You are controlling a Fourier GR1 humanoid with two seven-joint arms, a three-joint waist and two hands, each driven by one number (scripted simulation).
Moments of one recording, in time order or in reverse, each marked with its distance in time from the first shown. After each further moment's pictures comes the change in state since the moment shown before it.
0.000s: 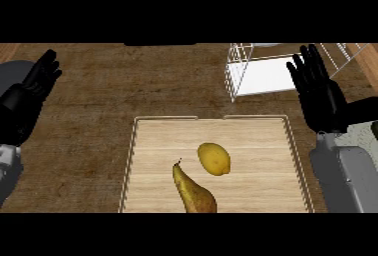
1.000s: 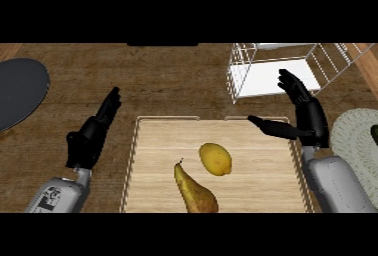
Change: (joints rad) left arm 0.093 -0.280 -0.169 0.098 -0.099 0.070 -0.149; right arm 0.063 -0.043 0.153 0.117 0.367 -0.224 -0.131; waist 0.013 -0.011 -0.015
